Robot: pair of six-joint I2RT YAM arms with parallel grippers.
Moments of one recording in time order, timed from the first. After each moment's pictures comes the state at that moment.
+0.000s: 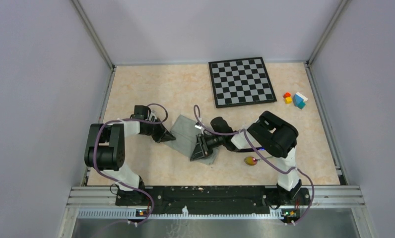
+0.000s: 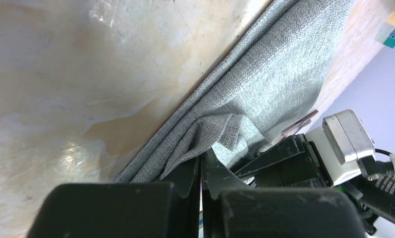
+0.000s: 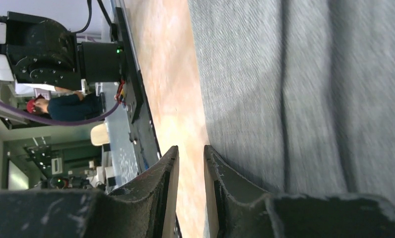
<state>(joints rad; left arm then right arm) -0.02 1.65 0.71 -0.23 0.63 -0.70 0.82 2.04 0.84 0.59 -0.84 0.74</state>
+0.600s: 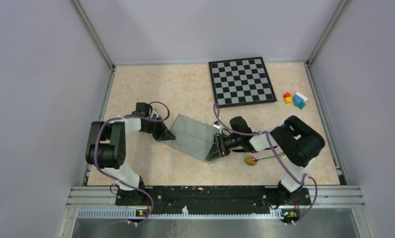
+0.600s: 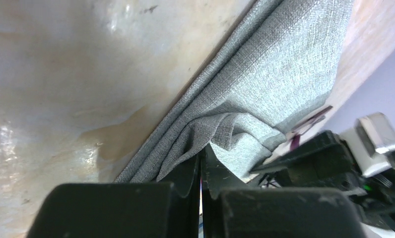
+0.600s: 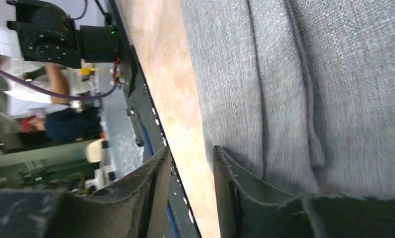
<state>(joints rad) -0.03 1.68 0.77 -0.30 0.62 -0.65 0.66 1.82 0.59 0.54 -0.91 0.67</state>
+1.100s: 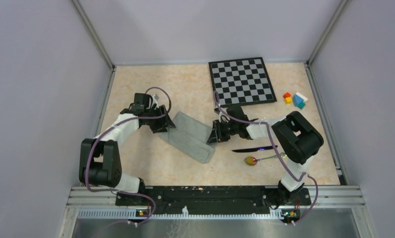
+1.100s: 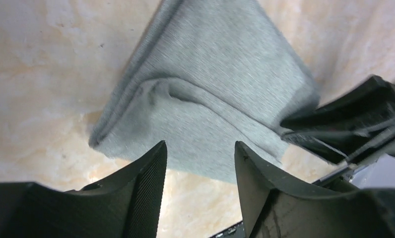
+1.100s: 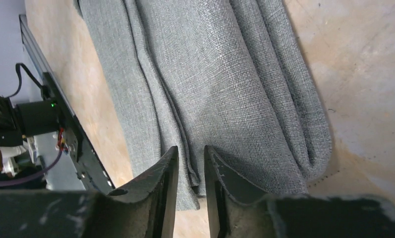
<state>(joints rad) -0.11 1.49 0.89 -0.44 0.42 -0.47 0.61 1.79 0.81 0.18 -0.61 0.49</state>
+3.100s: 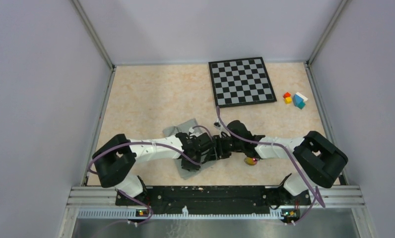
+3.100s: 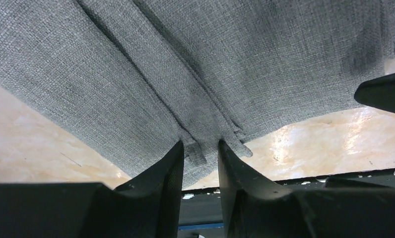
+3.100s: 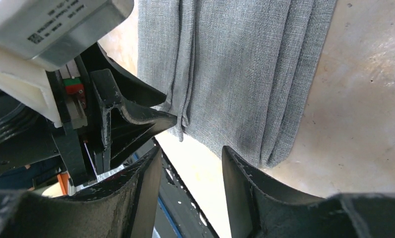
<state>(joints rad) -1.05 1.55 0.88 -0.74 -0.11 -0.90 0.81 1.49 0.57 0.22 -0.52 0.68</state>
